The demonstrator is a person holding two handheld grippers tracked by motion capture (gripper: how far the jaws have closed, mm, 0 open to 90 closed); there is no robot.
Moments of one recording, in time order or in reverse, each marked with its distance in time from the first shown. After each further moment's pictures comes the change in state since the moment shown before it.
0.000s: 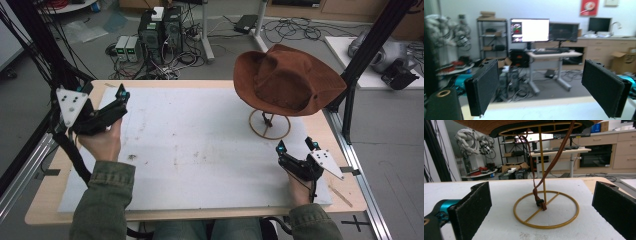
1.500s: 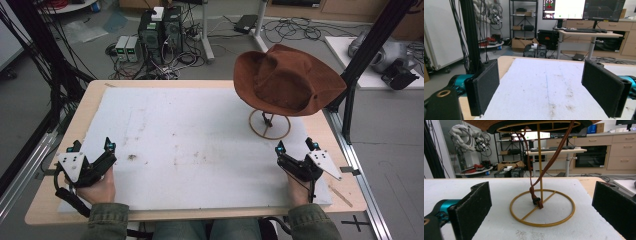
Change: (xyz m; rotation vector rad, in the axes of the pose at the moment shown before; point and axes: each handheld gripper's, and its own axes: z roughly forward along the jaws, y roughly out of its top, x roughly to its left) left arm 0.033 -0.126 -0.063 0.105 0.233 -0.014; right arm 0.002 -0.001 0.000 0.008 -0.030 -0.042
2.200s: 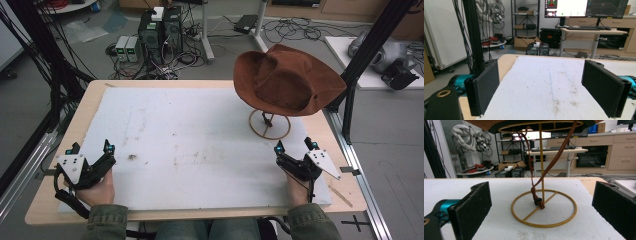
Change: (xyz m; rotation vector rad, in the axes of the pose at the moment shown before) left arm 0.002 -0.005 -0.003 0.009 0.016 0.023; right arm 0.002 0.000 0.002 0.001 0.004 -0.001
